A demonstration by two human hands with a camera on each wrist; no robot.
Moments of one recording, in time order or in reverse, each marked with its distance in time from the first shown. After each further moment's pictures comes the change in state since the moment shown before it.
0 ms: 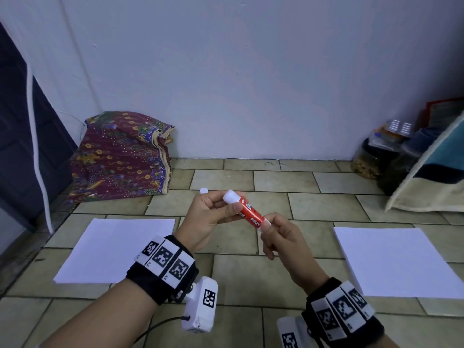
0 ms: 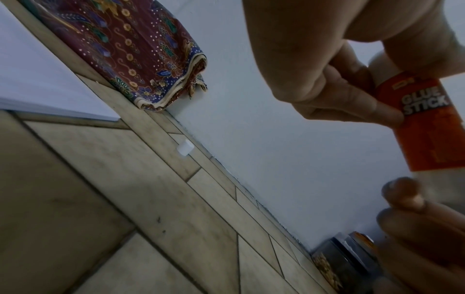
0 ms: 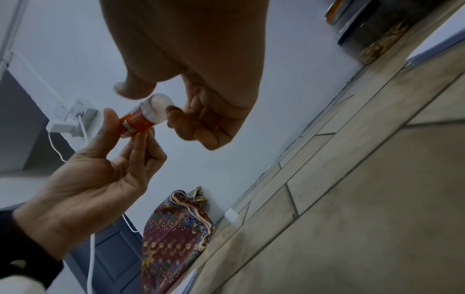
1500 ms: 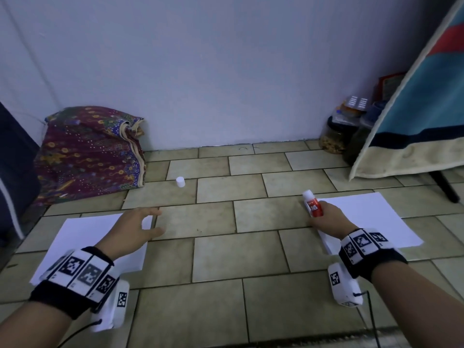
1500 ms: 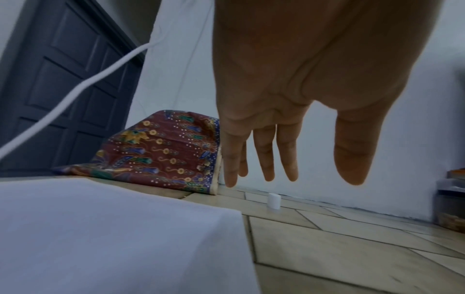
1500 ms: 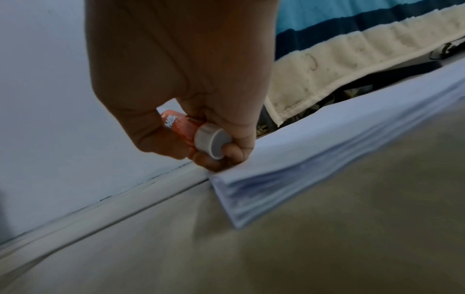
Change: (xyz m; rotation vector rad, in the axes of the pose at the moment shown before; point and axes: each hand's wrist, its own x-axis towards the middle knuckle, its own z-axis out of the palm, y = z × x) left_hand -0.047 0.004 -0.094 1.260 0.070 -0.340; right_hand -0.007 0.050 -0.161 -0.945 0.210 0.475
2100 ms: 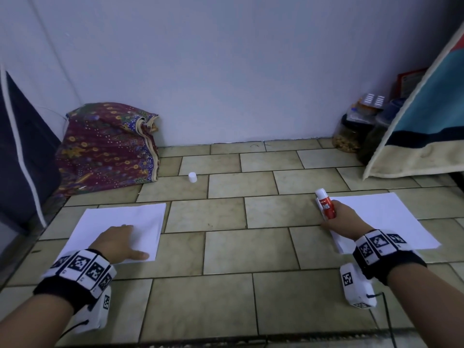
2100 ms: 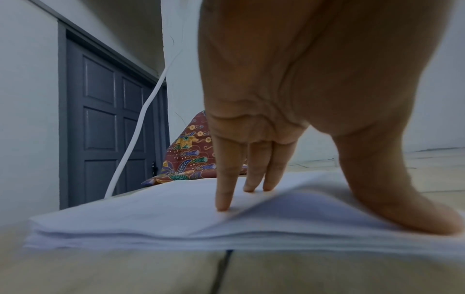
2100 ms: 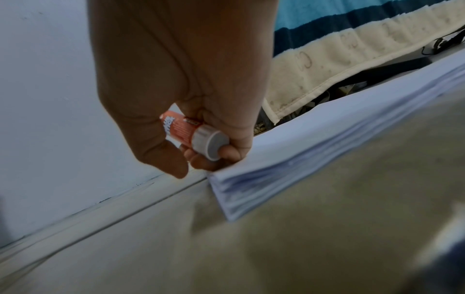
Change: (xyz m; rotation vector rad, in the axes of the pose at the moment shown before) left_hand -0.014 -0.062 -0.009 0.431 -0.217 -0.375; right_hand -0.001 0.004 0.001 -0.018 -0.006 -0.004
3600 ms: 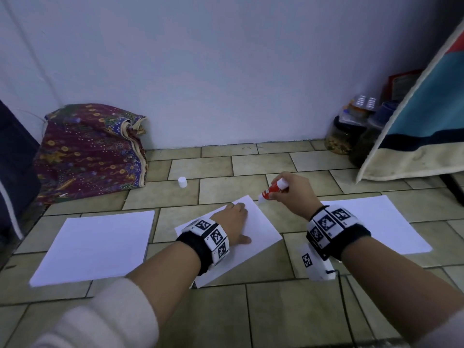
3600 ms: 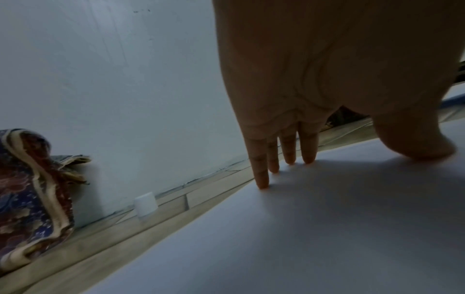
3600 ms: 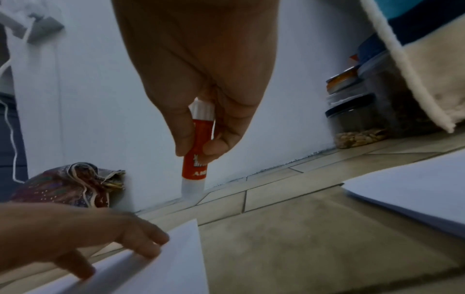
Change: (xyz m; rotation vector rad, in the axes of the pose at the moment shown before) left_hand 0.010 0.234 0.016 0.321 -0.005 0.695; right_hand 0.008 -0.109 0.003 0.228 0.137 -0.266
